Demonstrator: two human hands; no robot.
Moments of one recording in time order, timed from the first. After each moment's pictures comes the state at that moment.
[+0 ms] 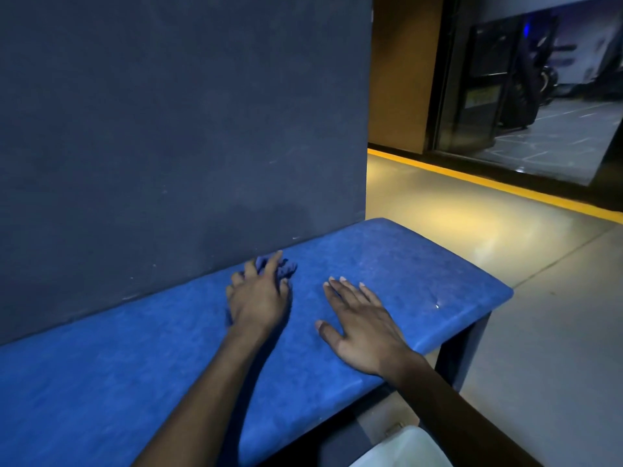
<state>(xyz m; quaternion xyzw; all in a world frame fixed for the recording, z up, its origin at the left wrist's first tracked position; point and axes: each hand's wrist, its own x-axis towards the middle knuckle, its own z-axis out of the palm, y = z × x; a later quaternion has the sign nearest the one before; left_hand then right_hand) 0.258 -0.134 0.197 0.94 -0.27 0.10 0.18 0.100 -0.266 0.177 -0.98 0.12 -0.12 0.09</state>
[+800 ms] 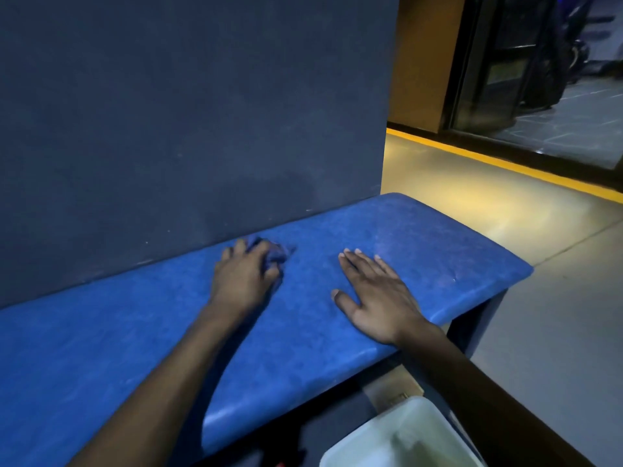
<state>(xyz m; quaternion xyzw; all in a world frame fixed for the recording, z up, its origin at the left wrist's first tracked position) 0.278 -0.076 0.191 0.93 -0.32 0.10 0.16 0.101 -0.265 0.177 -0.98 0.13 -0.13 0.09</state>
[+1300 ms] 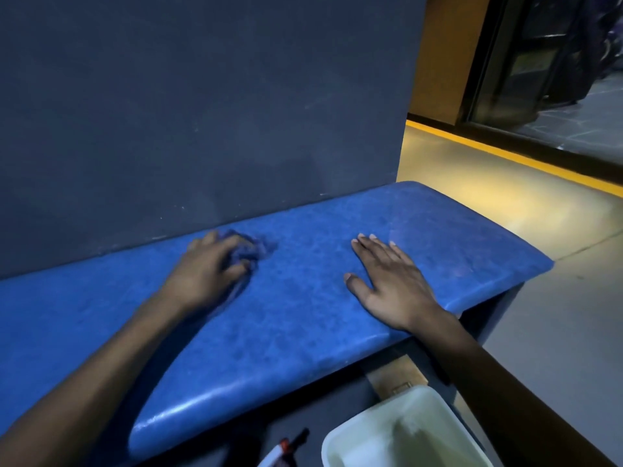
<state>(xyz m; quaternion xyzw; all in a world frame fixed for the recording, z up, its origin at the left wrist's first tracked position) 0.291 0.006 0.206 0.90 -0.39 0.06 0.20 0.101 -0.262 0.177 -0.98 0.14 -0.13 0.09</state>
